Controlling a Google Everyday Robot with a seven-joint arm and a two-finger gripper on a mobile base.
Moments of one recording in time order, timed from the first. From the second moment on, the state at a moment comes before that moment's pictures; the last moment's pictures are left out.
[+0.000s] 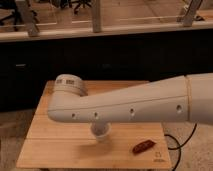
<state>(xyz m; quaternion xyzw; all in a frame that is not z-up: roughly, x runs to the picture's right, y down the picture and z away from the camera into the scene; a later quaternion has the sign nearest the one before) -0.072 0.104 0.624 -0.15 0.03 -0.10 0.98</state>
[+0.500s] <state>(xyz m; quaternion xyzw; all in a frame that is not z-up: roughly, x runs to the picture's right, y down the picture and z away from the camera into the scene) -0.057 0.106 0.620 -0.15 0.05 -0.08 0.98</state>
